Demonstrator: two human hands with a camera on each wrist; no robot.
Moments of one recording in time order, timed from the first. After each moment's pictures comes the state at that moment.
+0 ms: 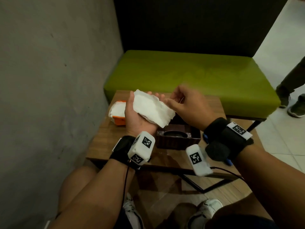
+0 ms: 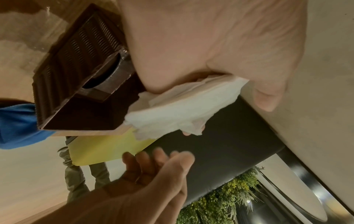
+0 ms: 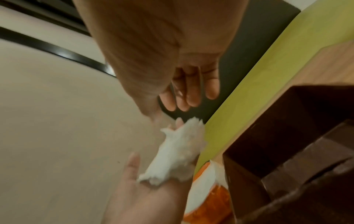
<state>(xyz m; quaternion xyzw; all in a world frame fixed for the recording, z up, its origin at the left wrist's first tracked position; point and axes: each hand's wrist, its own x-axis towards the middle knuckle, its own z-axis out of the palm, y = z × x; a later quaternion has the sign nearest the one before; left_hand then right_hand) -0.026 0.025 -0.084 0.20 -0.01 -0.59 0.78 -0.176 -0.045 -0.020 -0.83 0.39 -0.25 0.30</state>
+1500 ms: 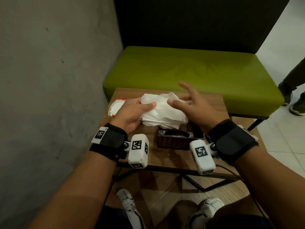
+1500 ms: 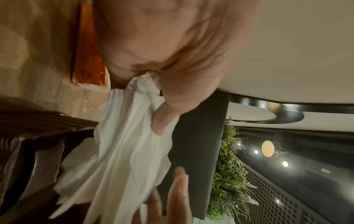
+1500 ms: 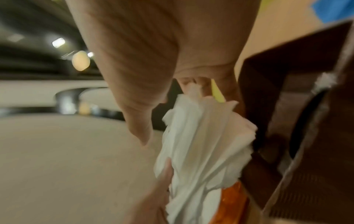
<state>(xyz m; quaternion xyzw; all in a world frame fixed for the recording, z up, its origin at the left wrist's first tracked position) 0.018 0.026 -0.075 0.58 -0.22 -0.52 0.58 -0.185 -0.055 -0.040 -0.71 0.42 -0.21 0.52</state>
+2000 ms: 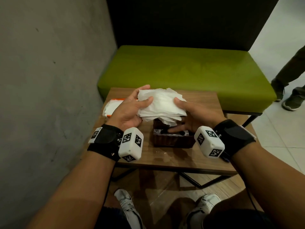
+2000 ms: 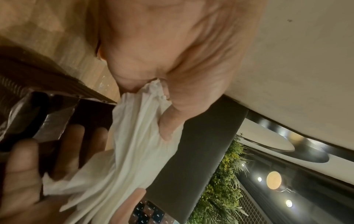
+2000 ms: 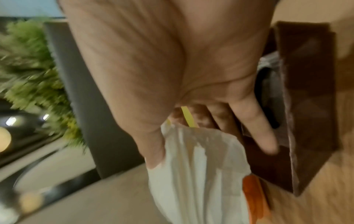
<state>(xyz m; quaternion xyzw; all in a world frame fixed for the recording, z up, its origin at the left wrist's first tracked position) 0.007 0.020 -0.065 0.49 -0.19 -0.58 0.63 -0.202 -0.072 -0.067 -0.47 0.36 -0.12 0.80</state>
